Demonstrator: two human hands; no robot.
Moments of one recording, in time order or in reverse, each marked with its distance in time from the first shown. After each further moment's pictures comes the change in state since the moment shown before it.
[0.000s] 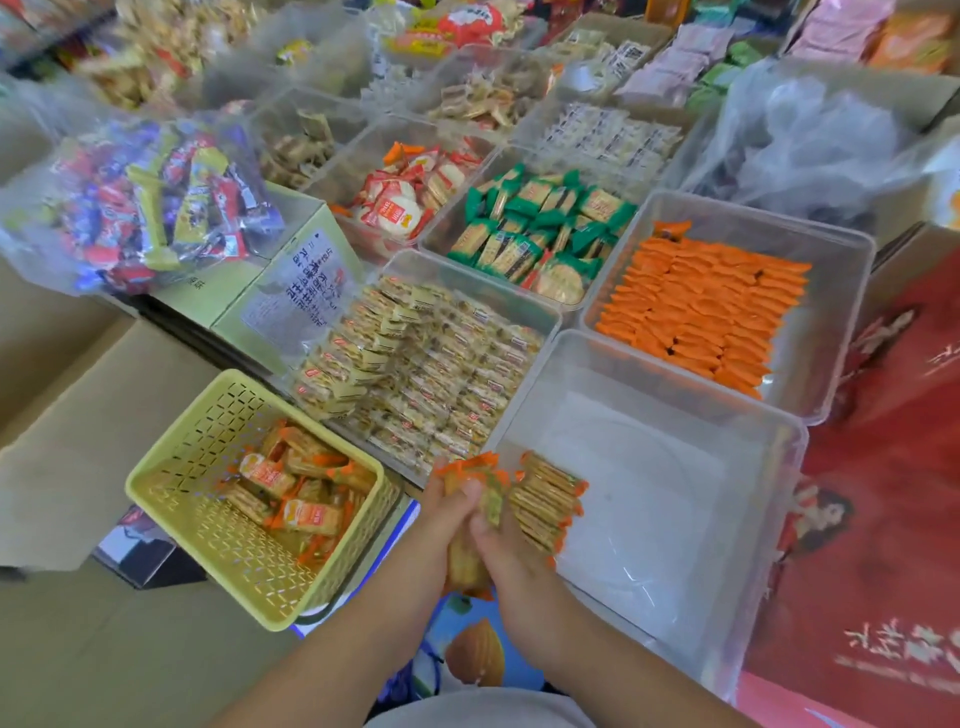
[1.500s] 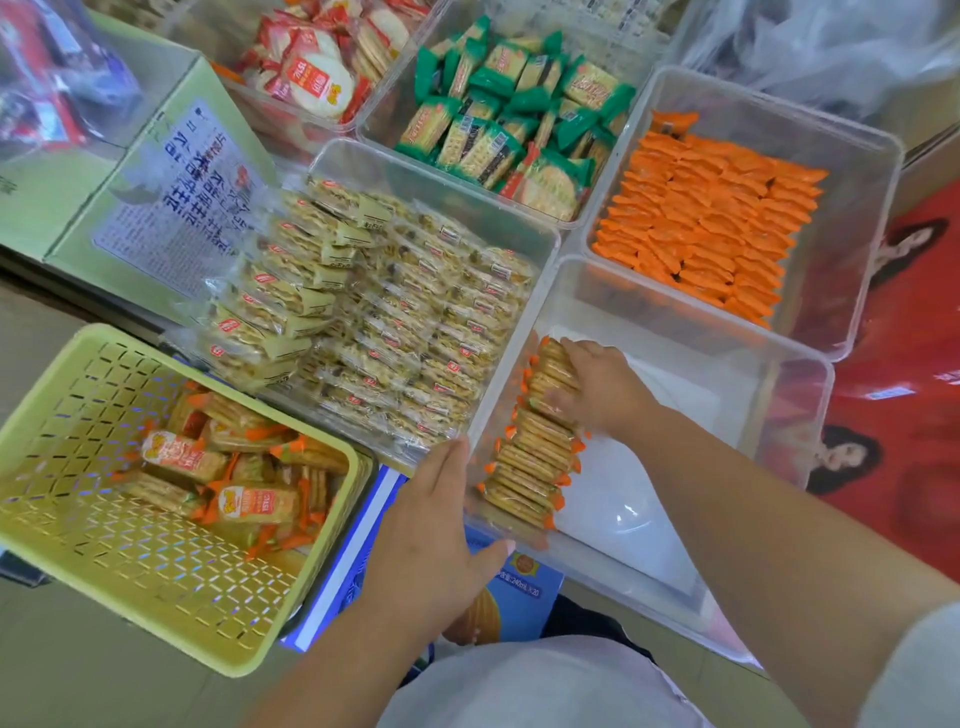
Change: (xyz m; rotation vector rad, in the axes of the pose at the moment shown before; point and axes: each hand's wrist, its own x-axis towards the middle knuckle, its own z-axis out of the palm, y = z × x) left_hand 0.026 -0.048 -0.044 1.025 -0.206 0.382; right_hand 0.169 0.075 -0.176 -1.306 0.271 0.197
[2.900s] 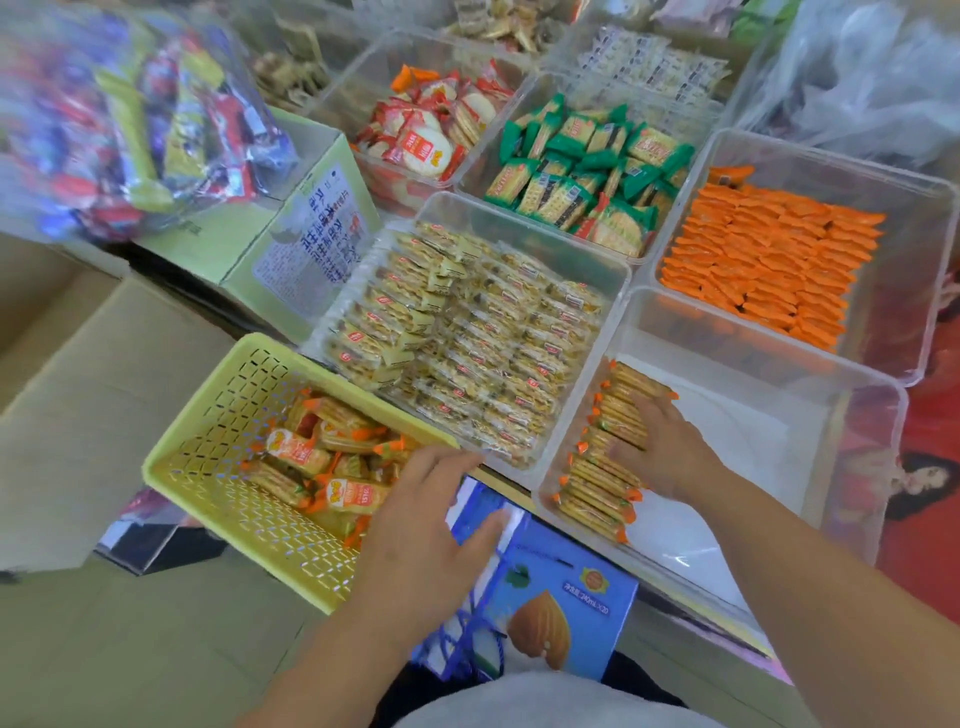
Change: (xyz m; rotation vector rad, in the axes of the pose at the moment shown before) left_hand -0.054 -0.028 -0.076 -0.016 0.272 0.127; right_hand -0.059 -0.026 0.015 0.147 -0.060 0.141
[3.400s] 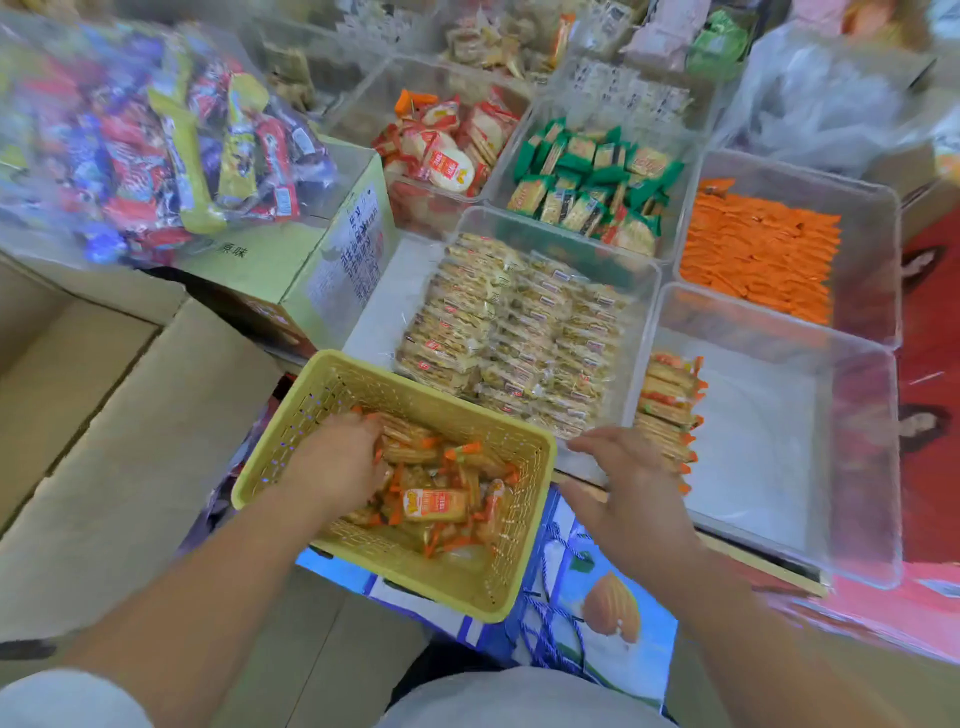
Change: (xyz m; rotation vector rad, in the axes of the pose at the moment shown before) left_hand 0.087 -0.187 -0.107 0.572 -0.365 -0.039; right_hand -0.135 -0.179 0.059 0.183 0.493 -0.245
